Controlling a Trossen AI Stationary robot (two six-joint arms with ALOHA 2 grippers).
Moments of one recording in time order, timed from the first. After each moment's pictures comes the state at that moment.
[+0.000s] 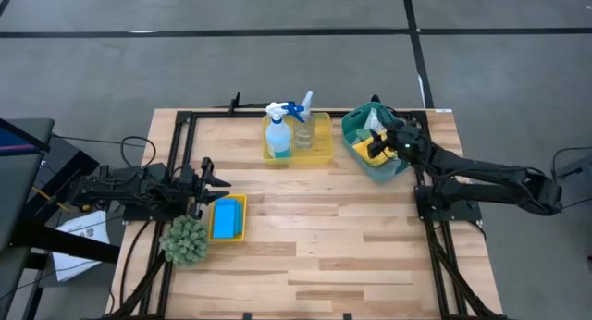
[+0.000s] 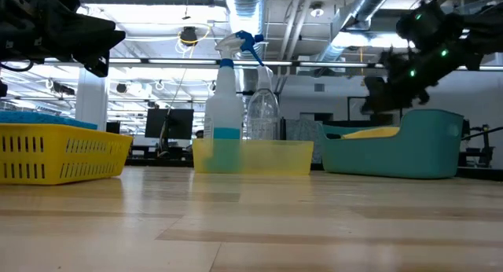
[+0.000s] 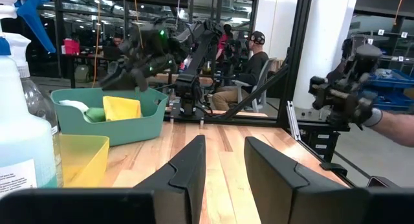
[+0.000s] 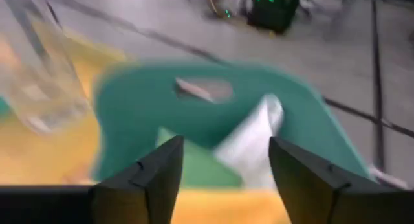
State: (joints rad) left arm 0.00 0.01 0.01 0.12 0.05 -0.09; right arm -0.56 0.88 0.32 0.09 0.49 0.14
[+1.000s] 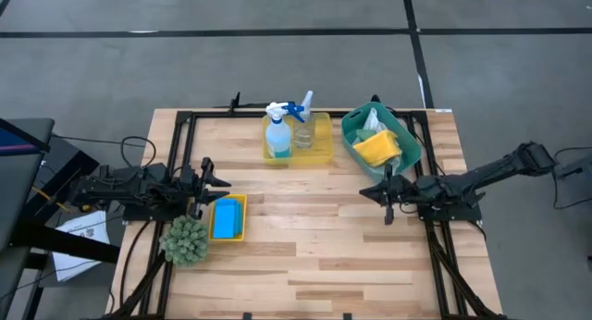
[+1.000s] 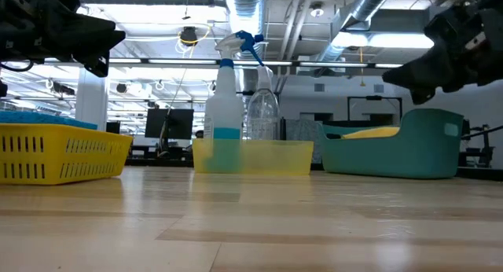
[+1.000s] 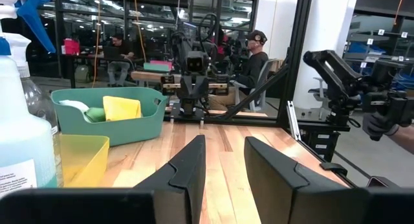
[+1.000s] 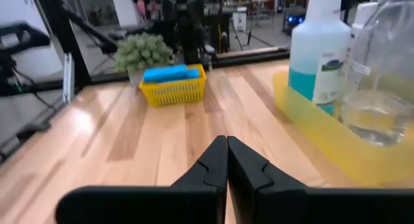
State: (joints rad) left arm 0.00 0.01 0.01 0.12 0.05 -0.09; right arm 0.26 0.61 0.01 0.48 0.36 0.16
